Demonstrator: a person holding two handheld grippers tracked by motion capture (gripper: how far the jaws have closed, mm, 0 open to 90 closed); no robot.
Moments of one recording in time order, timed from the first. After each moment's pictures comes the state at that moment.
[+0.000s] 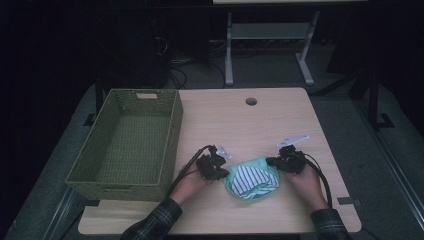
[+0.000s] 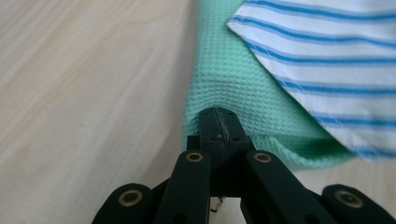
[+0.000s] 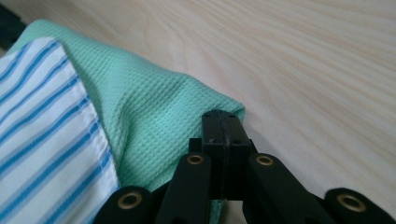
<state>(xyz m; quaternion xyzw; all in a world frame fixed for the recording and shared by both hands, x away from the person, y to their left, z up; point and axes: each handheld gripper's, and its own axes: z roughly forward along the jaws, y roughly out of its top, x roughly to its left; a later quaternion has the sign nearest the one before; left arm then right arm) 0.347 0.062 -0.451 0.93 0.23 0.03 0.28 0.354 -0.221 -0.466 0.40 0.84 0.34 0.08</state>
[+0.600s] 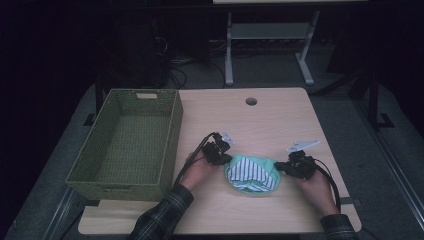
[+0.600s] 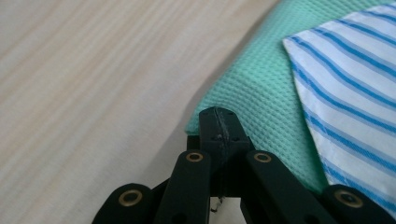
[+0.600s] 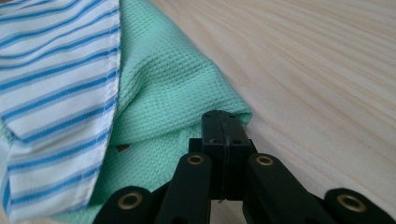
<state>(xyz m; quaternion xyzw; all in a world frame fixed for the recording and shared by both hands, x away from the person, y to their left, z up) 0.390 0.047 -0.453 0.92 0.25 0.07 0.29 0.335 -0.244 -0.465 0.41 0.84 0.34 0.08</state>
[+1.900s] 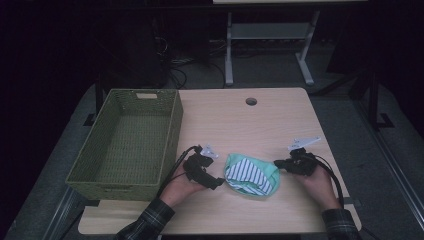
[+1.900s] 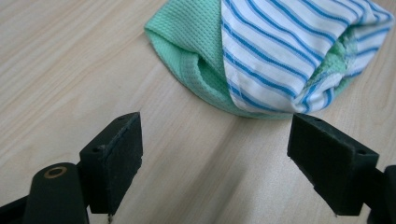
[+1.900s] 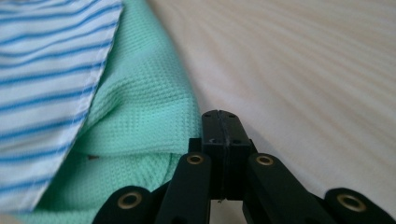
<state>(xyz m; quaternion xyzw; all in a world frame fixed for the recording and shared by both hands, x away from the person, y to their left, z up) 0.327 0.096 -0.435 0.91 0.27 0.05 0.31 0.345 -0.251 -0.467 0.38 0.85 0.36 0.06</state>
